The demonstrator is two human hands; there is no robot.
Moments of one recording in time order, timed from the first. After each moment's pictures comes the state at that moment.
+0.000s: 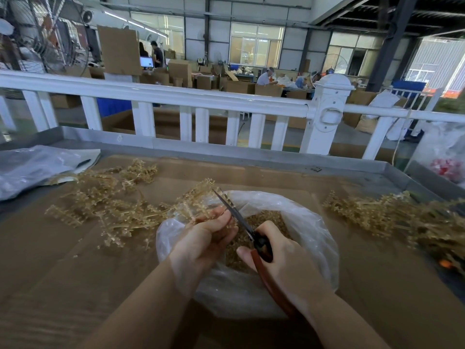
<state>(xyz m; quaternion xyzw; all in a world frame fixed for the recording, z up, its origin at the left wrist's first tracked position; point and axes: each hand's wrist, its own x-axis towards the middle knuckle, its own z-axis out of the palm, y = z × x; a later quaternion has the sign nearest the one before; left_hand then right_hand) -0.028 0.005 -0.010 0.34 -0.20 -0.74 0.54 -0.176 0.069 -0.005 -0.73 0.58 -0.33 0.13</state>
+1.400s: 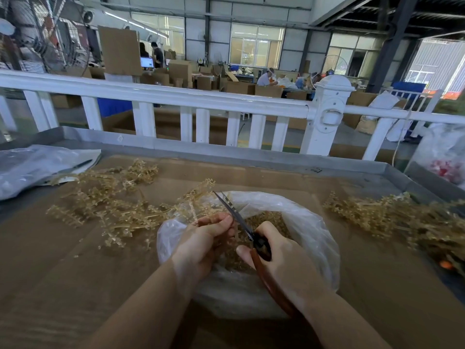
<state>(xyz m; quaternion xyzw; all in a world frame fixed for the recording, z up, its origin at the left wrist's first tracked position) -0.023 0.007 -0.016 0.37 -0.30 -0.71 0.51 -0.176 0.063 -0.008 -0.74 0.58 -0.32 0.13</state>
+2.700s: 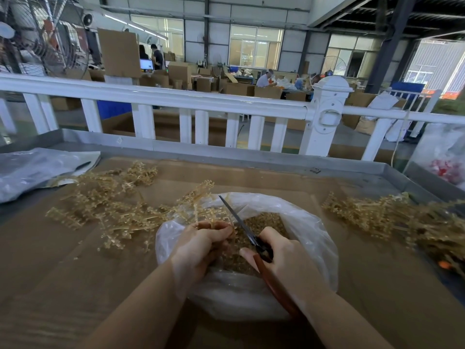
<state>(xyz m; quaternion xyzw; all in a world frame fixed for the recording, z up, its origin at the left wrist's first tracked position) -0.018 0.010 -0.015 0.45 -0.33 -0.68 0.47 -0.182 0.060 -0.015 -0.74 0.58 -0.34 0.11</state>
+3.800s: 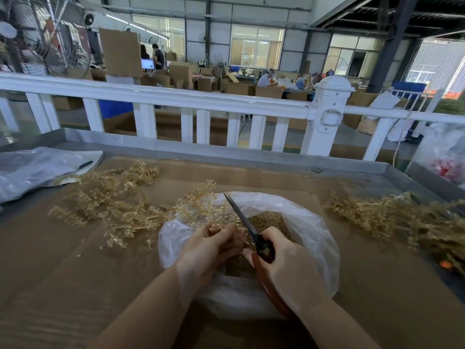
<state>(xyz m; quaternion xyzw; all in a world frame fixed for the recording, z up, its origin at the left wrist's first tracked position) -0.027 0.010 -0.030 0.38 -0.30 -0.72 0.50 -0.177 0.068 -0.018 -0.71 0.61 -0.35 0.07</state>
